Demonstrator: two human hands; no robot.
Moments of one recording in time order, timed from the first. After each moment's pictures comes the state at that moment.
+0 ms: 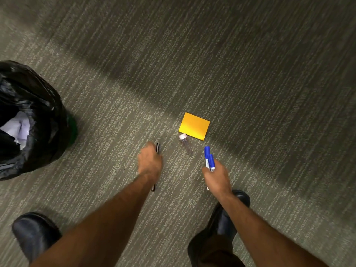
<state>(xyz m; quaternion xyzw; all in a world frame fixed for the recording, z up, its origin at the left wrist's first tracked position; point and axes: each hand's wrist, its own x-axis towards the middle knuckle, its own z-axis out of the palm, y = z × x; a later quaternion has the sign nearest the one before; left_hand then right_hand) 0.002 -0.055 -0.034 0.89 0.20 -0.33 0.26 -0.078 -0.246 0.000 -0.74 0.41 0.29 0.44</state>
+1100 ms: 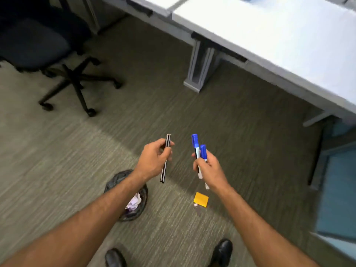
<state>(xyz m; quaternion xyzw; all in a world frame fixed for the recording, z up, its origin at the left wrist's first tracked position) 0.223 0.097 0.586 0.80 -0.02 -0.15 0.58 0.164 -0.097 0.603 -0.76 0.21 0.11 0.60</state>
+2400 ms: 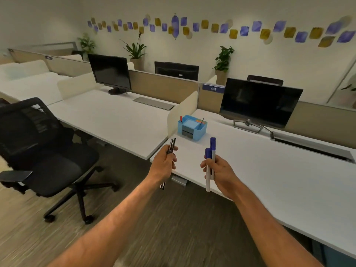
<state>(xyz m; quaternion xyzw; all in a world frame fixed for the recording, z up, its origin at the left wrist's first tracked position) 0.389 -0.077 1.060 0.80 -0.10 -0.04 0.59 0.327 -0.273 1.052 -0.69 0.13 -0.02 0.71</state>
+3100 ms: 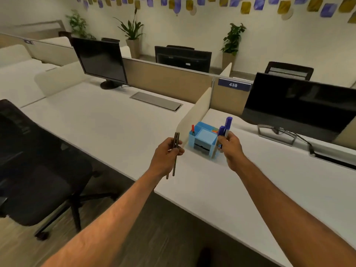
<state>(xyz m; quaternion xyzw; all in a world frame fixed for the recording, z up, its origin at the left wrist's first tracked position) 0.695 -0.087 1.044 0.79 -0.09 -0.08 0.60 0.695 -0.318 1.036 -0.69 0.24 -0.12 0.67</state>
